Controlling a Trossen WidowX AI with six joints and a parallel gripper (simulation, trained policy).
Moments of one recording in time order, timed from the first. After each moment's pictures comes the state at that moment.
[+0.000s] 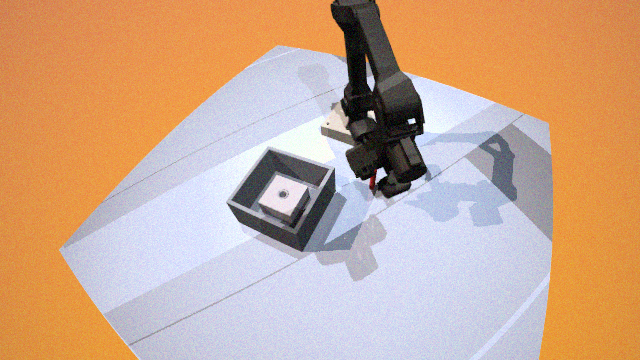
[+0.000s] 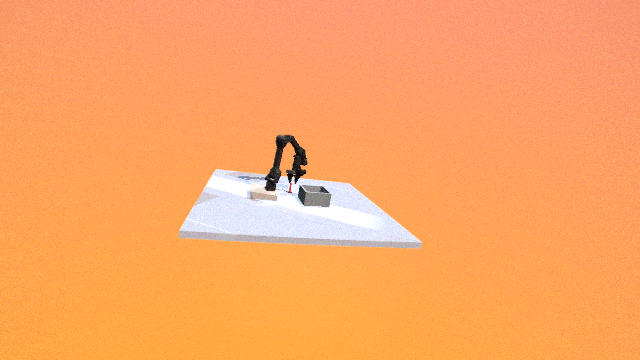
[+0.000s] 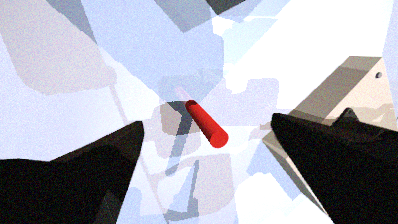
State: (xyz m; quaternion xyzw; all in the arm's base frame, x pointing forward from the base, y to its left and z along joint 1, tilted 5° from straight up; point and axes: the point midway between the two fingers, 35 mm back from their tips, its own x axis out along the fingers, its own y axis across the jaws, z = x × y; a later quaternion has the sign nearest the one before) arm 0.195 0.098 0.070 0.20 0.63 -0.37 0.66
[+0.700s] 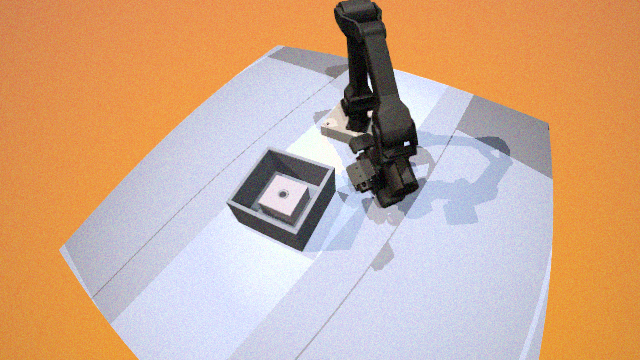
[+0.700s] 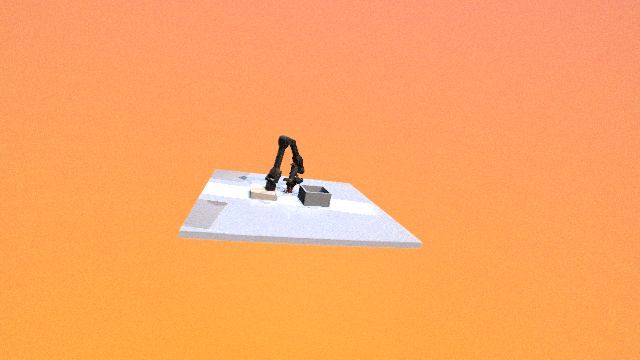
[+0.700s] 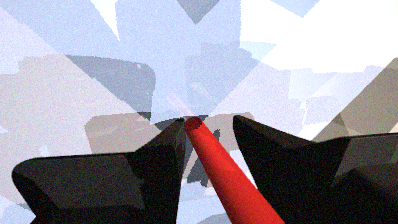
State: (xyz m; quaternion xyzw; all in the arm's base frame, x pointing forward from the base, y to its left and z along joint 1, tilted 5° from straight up) arm 0.184 0.089 0.004 0.18 0.64 -0.37 0.66
